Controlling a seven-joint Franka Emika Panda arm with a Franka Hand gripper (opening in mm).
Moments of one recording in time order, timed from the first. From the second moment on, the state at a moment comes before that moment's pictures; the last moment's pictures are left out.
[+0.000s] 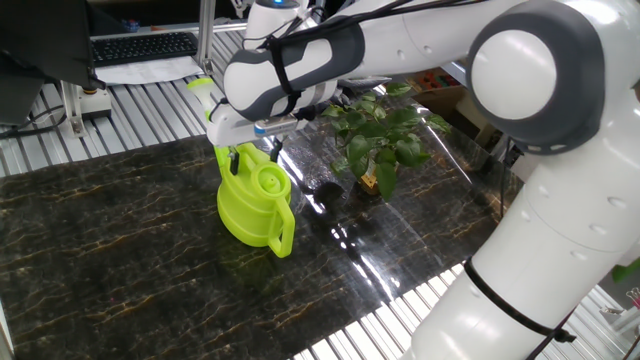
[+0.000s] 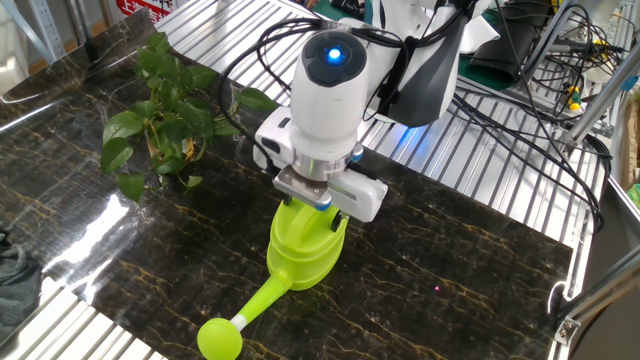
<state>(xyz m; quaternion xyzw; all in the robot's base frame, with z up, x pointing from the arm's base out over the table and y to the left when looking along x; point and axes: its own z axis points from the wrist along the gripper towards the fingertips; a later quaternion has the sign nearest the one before) 0.503 0.048 0.199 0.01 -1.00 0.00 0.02</state>
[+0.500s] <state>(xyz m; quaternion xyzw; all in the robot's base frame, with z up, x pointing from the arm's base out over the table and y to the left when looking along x) 0.496 0.048 0.202 0.01 -1.00 0.00 0.03</state>
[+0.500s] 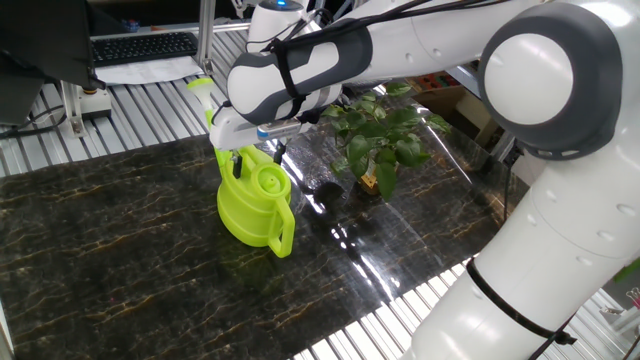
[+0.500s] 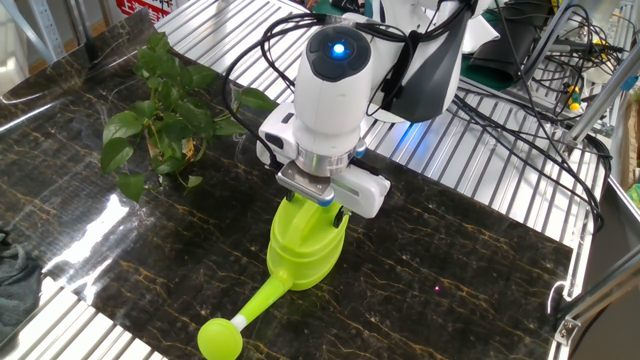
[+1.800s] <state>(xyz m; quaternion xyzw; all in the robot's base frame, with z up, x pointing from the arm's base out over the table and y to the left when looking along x) 0.495 0.047 0.199 0.01 -1.00 0.00 0.03</state>
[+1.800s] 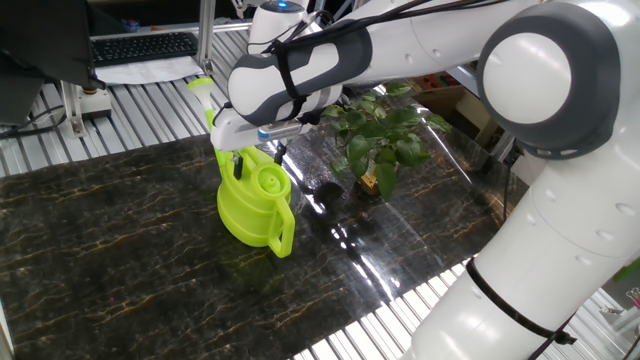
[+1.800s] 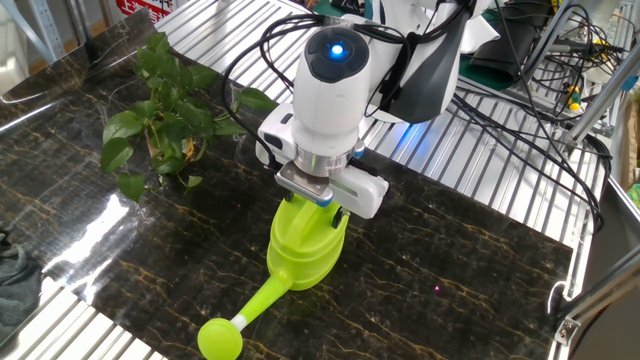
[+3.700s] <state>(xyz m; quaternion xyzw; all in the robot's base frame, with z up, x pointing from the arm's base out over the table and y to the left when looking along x) 0.495 0.047 0.199 0.01 -1.00 0.00 0.02</state>
